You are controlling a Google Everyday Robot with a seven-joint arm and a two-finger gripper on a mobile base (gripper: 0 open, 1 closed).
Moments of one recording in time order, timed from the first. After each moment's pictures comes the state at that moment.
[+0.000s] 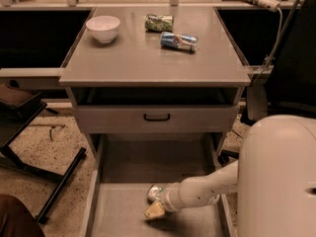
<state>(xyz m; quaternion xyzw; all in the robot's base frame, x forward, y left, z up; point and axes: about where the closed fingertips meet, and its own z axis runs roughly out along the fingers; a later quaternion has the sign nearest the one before) 0.481 -0.007 0.368 -0.40 0.87 0.18 0.23</state>
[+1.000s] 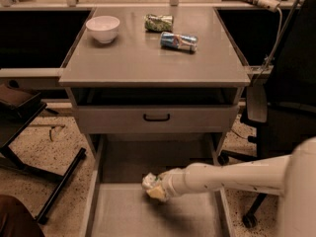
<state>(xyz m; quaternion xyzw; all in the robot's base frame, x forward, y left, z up) 0.512 0.002 0.419 -0.43 0.84 0.20 0.27</state>
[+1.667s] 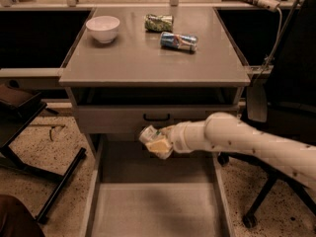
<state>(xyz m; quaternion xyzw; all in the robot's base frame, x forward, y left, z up) 0.579 -0.004 0.635 -0.40 0.80 0.26 0.38</state>
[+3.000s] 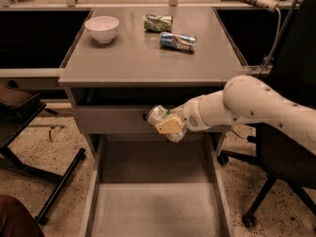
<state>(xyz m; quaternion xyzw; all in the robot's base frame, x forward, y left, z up) 0.571 -0.040 0.741 -0.40 0.81 0.24 0.35</state>
